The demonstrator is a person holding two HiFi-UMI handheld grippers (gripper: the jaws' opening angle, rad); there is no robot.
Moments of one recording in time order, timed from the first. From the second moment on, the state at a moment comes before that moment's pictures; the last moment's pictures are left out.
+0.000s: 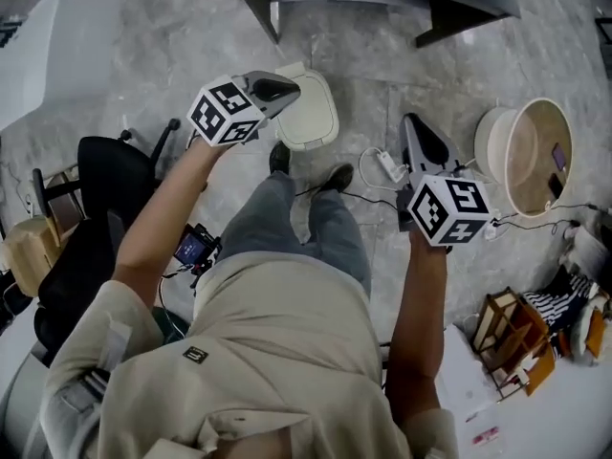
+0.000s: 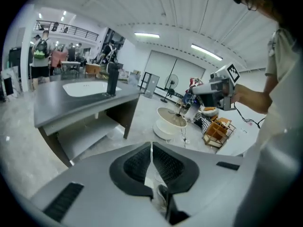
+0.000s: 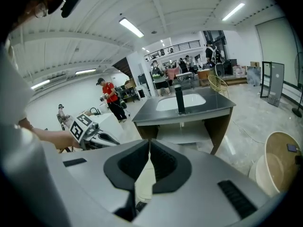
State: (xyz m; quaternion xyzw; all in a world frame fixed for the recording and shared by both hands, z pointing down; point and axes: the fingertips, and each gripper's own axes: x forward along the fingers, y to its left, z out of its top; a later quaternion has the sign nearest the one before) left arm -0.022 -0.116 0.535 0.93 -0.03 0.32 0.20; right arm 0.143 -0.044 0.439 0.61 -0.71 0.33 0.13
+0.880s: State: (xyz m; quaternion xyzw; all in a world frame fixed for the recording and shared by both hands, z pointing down) left arm -0.110 -0.088 0.192 0.98 -0.13 0.12 0.01; right arm 0.093 -0.004 0.211 0.58 -0.79 0.15 0.13
